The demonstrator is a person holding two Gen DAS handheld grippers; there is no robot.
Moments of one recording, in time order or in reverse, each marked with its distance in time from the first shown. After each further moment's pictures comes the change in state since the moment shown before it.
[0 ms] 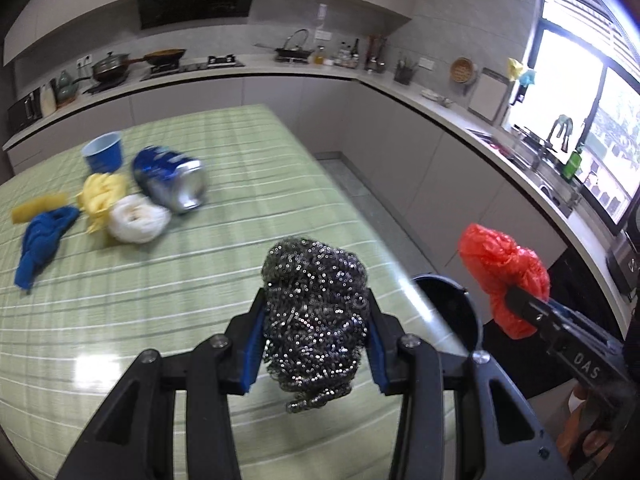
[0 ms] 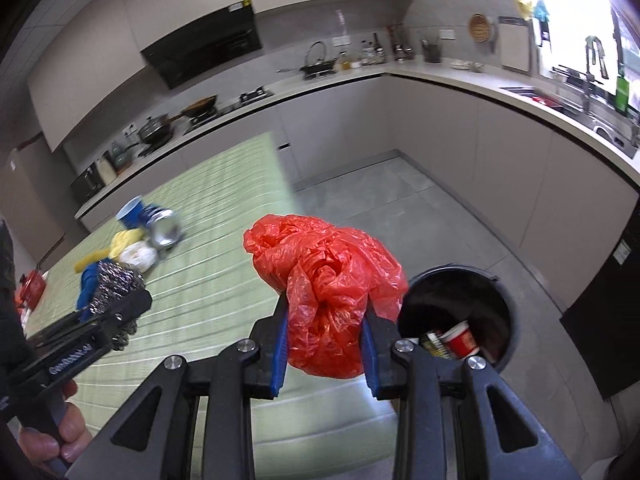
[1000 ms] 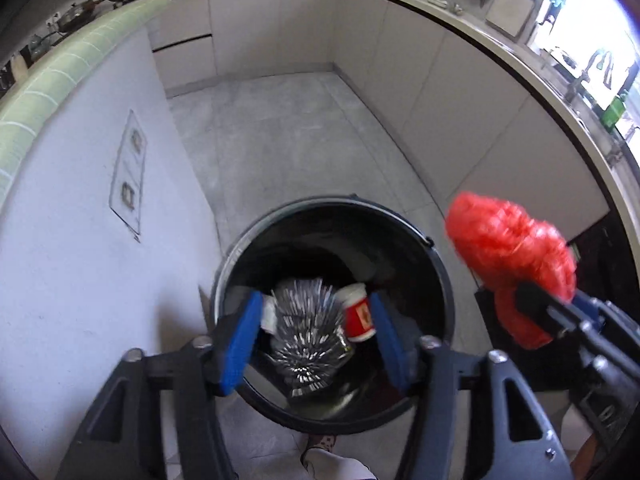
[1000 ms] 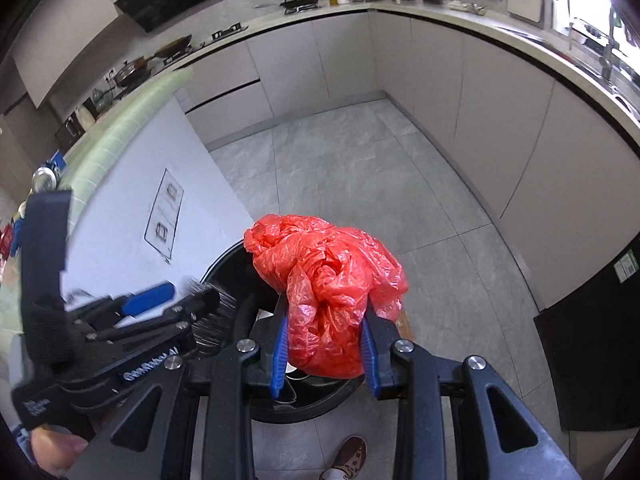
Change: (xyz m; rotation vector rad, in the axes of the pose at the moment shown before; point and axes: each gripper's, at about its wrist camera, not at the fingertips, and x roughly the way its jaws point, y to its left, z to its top) left arm 0.224 -0.217 -0.039 -0.046 0.290 0.101; right arm 0.126 -0.261 0.010 -0.098 0.252 0.024
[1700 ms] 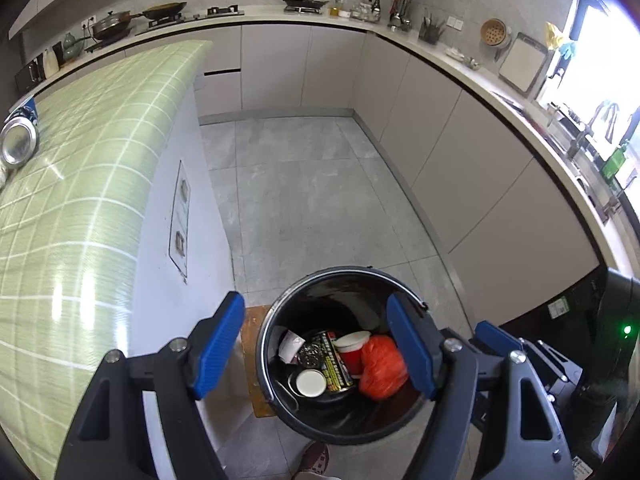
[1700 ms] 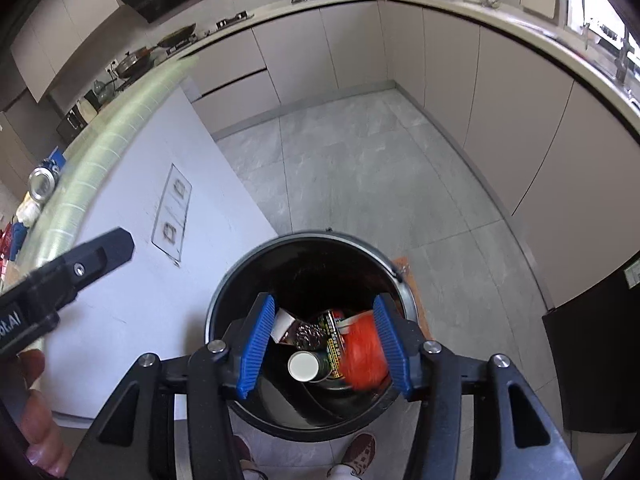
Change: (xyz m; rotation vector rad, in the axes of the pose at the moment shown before) left arm -0.078 0.025 0.025 -0.084 -0.133 -0.013; right arm 0.007 0.032 0.022 0.000 0.029 0.005
